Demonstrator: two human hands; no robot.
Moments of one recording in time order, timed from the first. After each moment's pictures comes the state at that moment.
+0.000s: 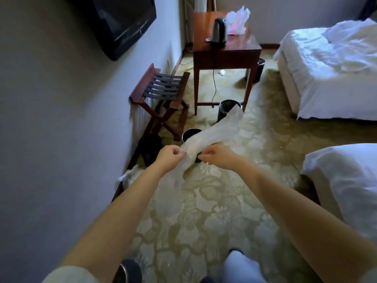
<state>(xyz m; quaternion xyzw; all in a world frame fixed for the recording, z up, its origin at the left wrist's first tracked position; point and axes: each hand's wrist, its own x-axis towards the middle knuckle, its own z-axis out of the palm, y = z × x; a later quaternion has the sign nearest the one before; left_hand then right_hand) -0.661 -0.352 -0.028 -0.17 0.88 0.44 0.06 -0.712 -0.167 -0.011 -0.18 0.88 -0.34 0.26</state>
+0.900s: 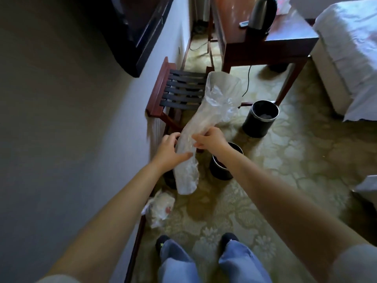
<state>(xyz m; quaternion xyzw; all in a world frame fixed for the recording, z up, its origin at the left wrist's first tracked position) -0.941 -0.693 -0.073 -0.08 0.91 0.40 0.06 -1.003 -0.536 -0.053 0.04 0.78 -0.58 0.23</state>
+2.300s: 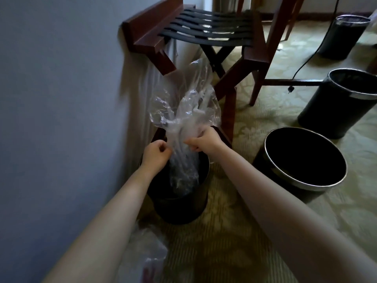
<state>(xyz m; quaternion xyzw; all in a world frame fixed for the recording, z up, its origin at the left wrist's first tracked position) -1.121 -0.847 -0.684 -0.21 0.89 0.40 -0.09 -1.201 -0.692 -0.656 -0.09 0.80 -0.55 0.22</state>
